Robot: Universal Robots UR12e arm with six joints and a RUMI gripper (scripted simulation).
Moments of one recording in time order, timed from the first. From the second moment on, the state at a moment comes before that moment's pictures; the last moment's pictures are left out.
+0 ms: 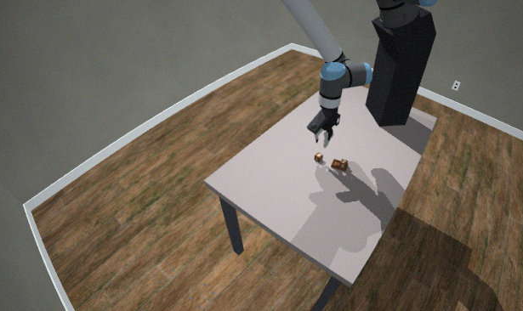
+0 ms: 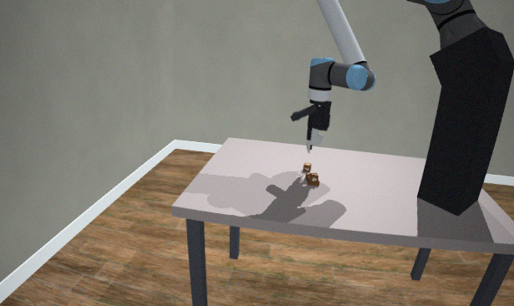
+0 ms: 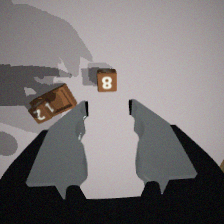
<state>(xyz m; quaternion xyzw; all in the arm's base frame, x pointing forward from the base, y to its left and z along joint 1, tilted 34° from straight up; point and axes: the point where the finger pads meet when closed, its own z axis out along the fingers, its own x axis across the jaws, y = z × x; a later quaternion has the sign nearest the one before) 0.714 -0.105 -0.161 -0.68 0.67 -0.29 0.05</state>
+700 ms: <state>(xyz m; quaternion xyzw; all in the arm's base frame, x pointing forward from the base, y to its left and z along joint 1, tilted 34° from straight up) 0.719 -0.108 -0.170 -0.68 0.67 -0.29 0.05</state>
